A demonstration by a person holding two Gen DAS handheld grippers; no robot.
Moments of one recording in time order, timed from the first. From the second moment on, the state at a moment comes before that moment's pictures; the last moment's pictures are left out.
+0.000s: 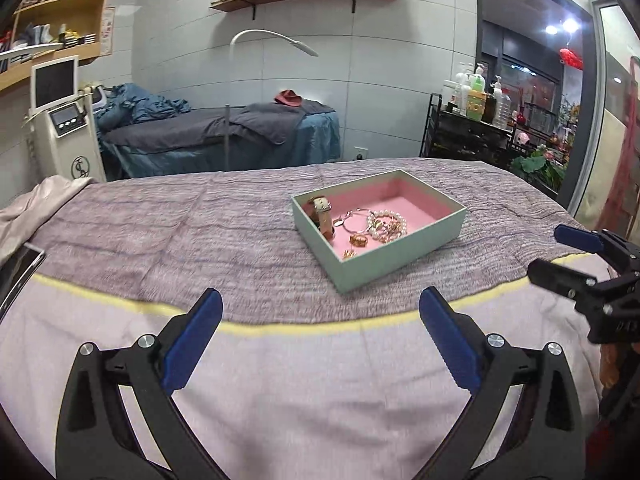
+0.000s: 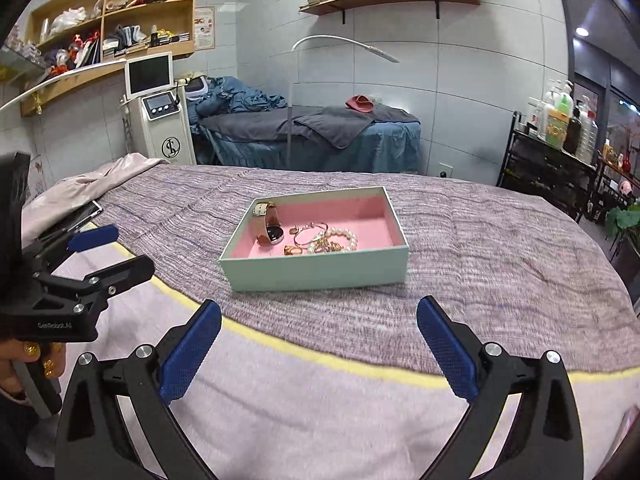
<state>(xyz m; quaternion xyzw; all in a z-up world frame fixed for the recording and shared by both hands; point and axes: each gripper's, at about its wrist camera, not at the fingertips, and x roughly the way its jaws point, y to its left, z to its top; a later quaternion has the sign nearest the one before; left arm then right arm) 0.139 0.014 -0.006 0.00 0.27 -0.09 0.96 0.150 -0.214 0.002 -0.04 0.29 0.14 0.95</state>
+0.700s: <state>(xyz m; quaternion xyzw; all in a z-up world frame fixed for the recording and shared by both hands) -0.015 0.017 0.010 -0.01 0.18 0.01 0.98 -0.014 -0.238 0.008 -0.02 0.18 0.05 0.98</state>
